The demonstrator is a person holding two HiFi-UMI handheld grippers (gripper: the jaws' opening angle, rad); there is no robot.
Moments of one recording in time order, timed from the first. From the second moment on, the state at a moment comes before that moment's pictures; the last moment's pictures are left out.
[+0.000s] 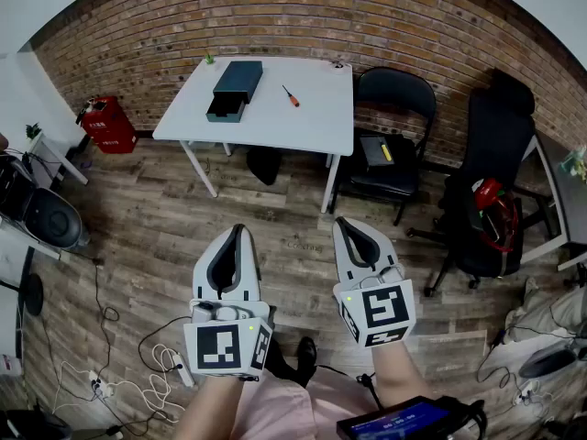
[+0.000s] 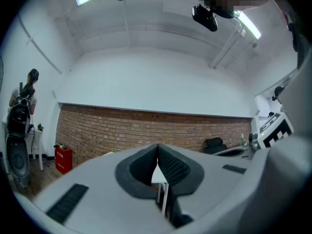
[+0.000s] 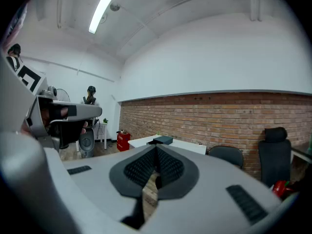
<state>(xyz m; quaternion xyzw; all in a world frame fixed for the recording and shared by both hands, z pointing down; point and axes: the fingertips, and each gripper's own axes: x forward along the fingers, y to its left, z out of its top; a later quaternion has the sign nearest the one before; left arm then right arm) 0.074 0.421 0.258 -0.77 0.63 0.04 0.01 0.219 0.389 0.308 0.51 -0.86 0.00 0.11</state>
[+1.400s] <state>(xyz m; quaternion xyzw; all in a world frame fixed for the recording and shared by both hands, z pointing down) -0.010 0.302 0.320 -0.76 0.65 0.01 -0.06 0.149 0.253 0.347 0.50 -0.86 0.01 0.13</state>
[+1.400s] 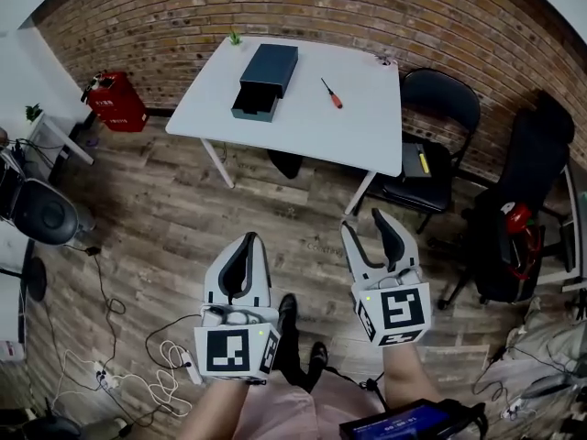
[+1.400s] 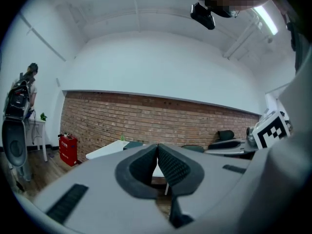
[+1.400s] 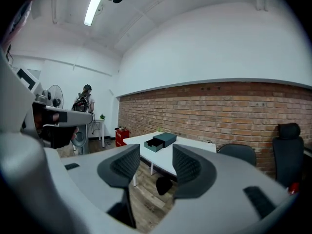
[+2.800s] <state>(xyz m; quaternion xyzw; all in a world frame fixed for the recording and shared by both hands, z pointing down) -0.006 0.015 0.326 -0.81 0.58 -0.02 -0.04 0.155 -0.012 0.350 0.56 -0.82 0.01 0.12</state>
